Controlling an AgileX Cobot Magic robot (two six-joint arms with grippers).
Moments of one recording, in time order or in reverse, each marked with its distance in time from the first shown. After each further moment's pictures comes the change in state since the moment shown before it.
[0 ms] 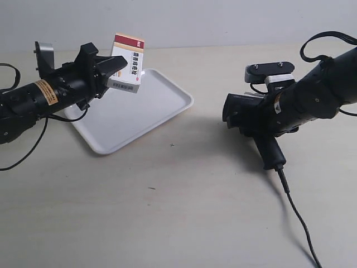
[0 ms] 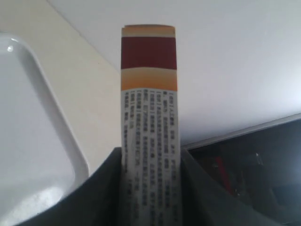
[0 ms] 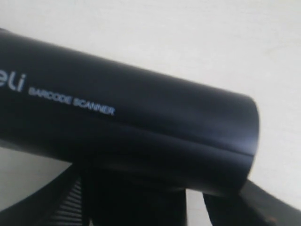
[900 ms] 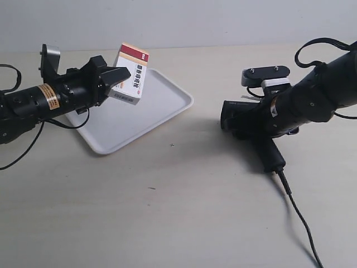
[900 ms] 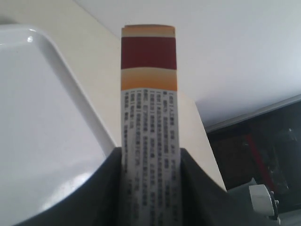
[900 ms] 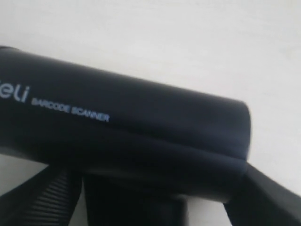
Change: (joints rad) left arm 0.000 0.000 0.000 0.063 0.076 0.082; right arm 0.000 0.039 -0.007 0.000 -0.031 -0.002
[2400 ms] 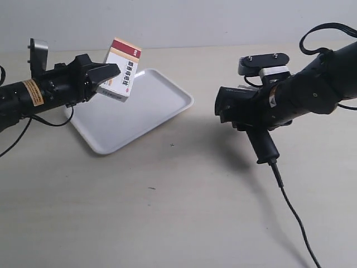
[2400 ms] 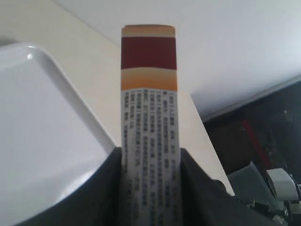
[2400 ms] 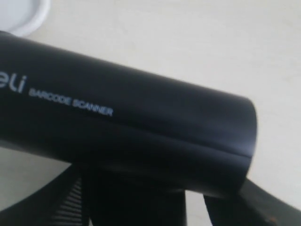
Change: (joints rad) left arm 0.088 0.000 -0.032 0.168 -0.052 0.001; right arm 0.045 -0.082 -0.003 0.029 0.033 -0.027
